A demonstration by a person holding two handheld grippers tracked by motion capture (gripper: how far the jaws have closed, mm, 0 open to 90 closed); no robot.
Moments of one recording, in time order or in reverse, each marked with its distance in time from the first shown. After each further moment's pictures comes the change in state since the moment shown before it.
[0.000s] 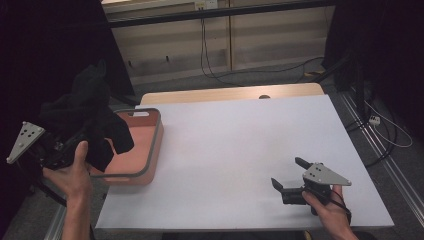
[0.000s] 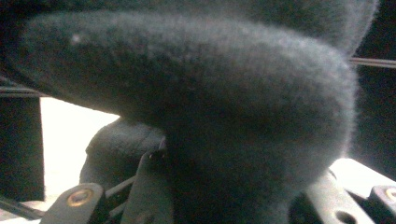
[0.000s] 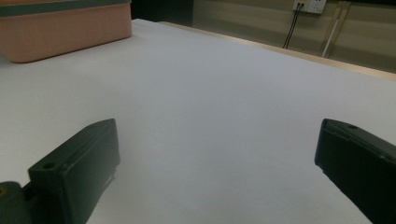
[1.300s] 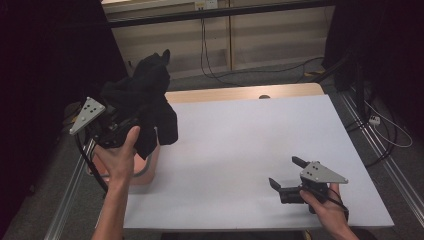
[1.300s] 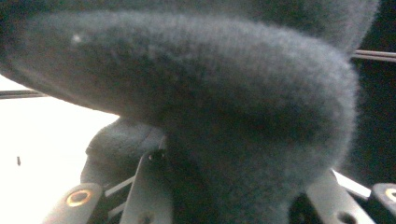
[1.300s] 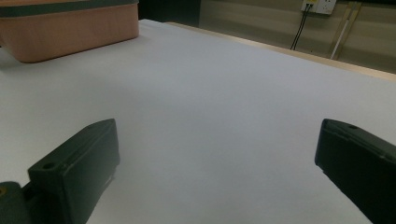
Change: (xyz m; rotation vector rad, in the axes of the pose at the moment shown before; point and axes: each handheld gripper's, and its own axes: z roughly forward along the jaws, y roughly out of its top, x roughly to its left) left arm -0.079 0.002 0.077 0.065 -0.221 0.016; right arm 0.001 0.002 0.006 0.000 0.027 -0.008
